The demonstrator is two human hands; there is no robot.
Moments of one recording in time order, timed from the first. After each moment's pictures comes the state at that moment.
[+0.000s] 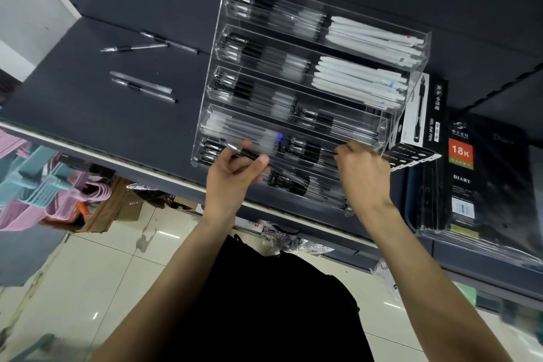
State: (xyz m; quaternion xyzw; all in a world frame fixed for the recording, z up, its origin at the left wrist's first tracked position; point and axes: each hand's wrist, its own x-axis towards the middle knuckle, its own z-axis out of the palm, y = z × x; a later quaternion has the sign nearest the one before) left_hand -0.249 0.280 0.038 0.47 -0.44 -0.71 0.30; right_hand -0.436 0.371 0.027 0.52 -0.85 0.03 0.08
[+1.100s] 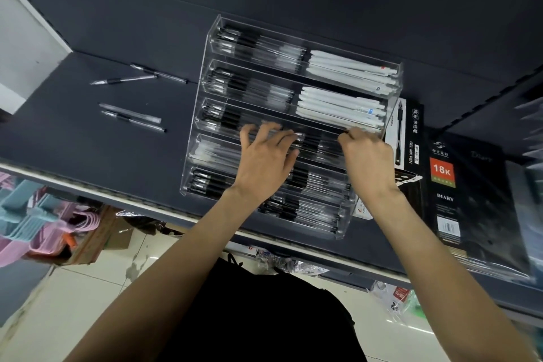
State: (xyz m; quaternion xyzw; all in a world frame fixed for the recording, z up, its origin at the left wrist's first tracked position) left_hand -0.334 0.229 0.014 0.25 -0.95 0.00 0.20; right_hand -0.478 0.343 0.063 0.54 -0.83 0.01 0.13
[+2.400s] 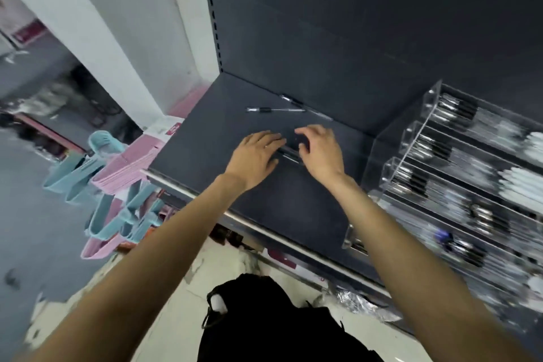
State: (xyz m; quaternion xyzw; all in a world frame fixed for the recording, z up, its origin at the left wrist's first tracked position) left_hand -0.101 -0.039 -0.037 0.31 -0.94 -0.15 0.04; right_hand -0.262 0.031 -0.017 0.56 -0.80 0.16 -0.14
